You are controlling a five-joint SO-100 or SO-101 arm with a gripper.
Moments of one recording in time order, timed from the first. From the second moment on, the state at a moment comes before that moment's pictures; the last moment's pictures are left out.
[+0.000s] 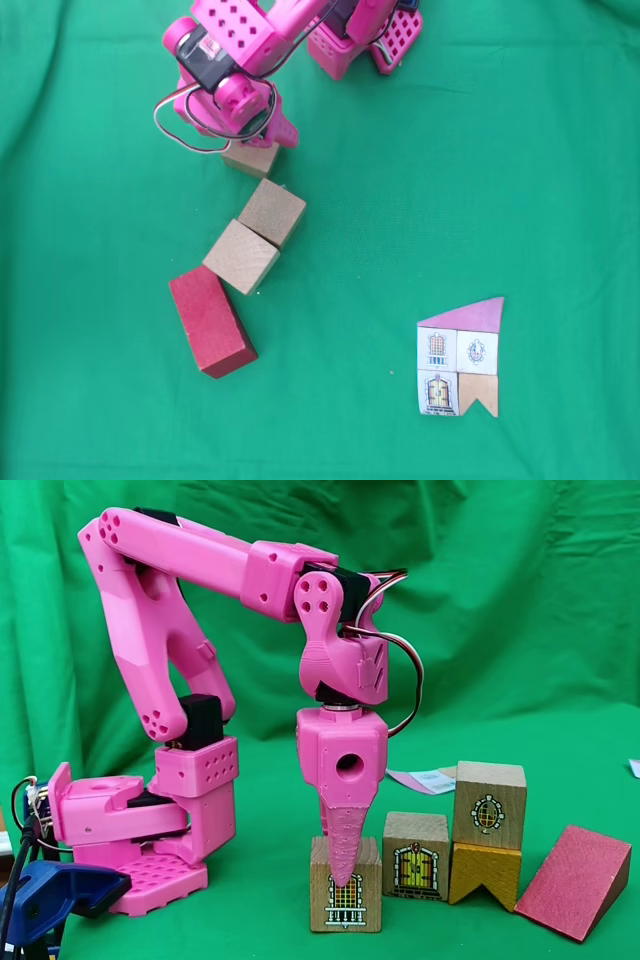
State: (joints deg) arm 45.4 106.1 131.2 65.0 -121.6
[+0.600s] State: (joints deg) arm 45.4 103.1 131.2 58.4 -121.6
